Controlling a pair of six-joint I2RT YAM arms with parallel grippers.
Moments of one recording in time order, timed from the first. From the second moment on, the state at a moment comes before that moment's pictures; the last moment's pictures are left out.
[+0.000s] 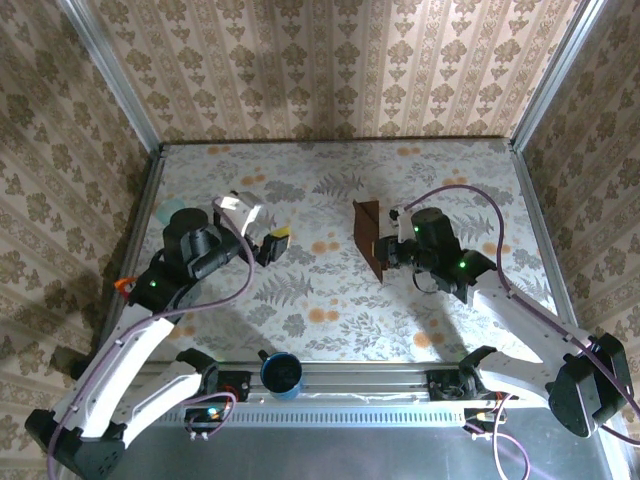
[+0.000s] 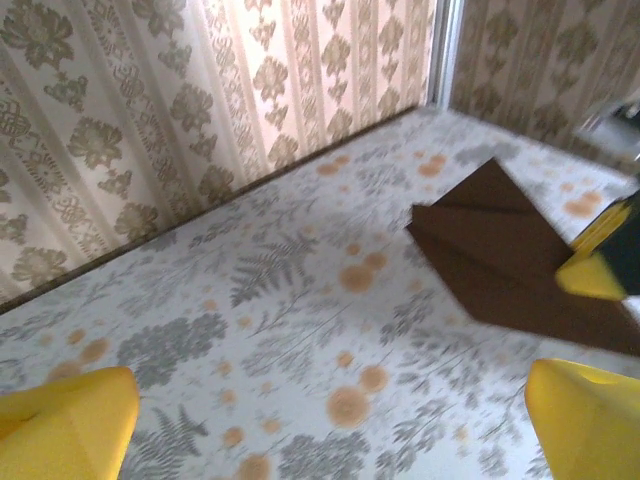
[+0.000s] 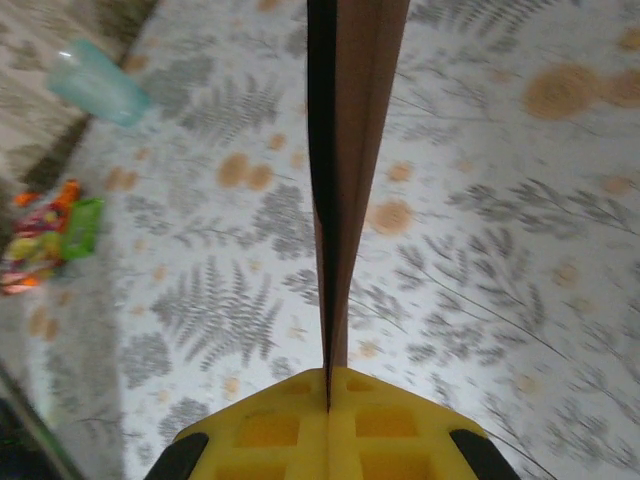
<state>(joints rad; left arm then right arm) -0.54 0.82 0.91 -0.37 0.20 0.15 0.49 1.10 0.77 -0.31 -0.21 0.41</state>
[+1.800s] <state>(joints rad) -0.50 1.14 0.69 -0.26 0.02 0.32 0.71 1.74 1.43 -1.12 0.62 0.44</state>
